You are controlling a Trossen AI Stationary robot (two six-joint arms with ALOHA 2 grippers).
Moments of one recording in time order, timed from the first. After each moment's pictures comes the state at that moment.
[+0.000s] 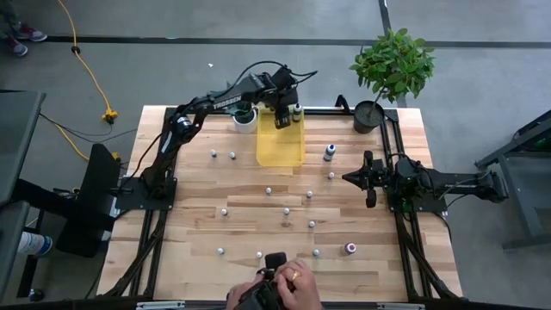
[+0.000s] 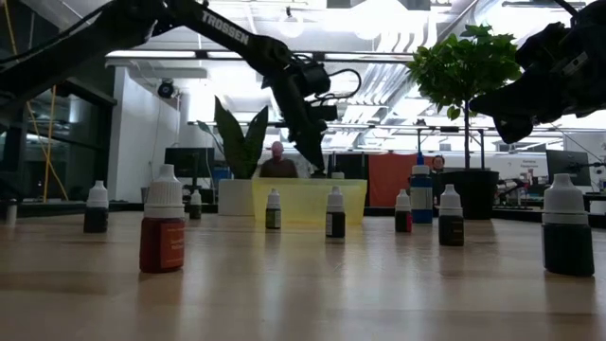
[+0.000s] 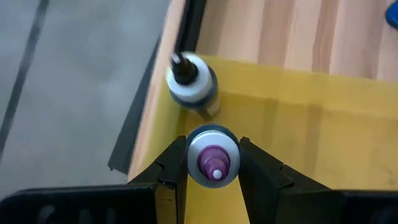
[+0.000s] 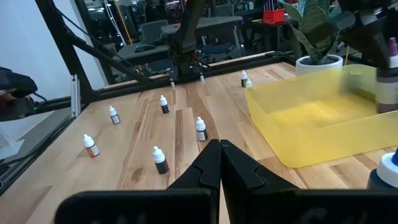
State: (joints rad) left arm 0.59 2.27 2.11 -0.83 0.04 0.42; right arm -0.08 0.13 0.01 0.03 0.00 0.20
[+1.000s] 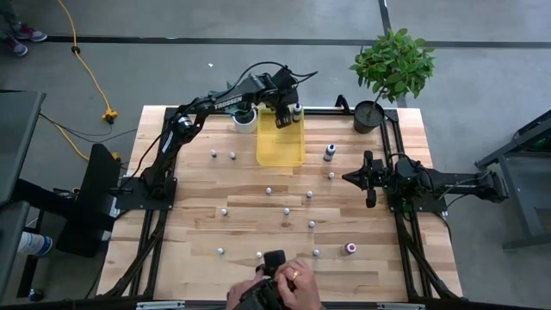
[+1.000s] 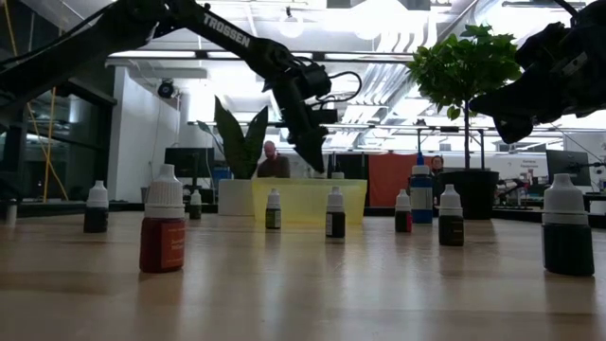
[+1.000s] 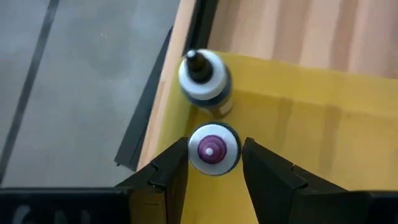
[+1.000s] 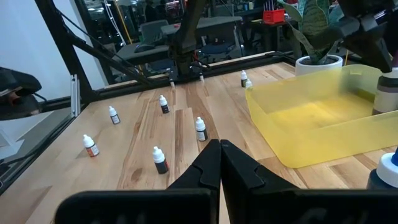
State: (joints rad) left arm 0.59 2.28 2.11 -0.80 -0.02 0.41; right arm -0.08 0.13 0.01 0.03 0.00 0.20
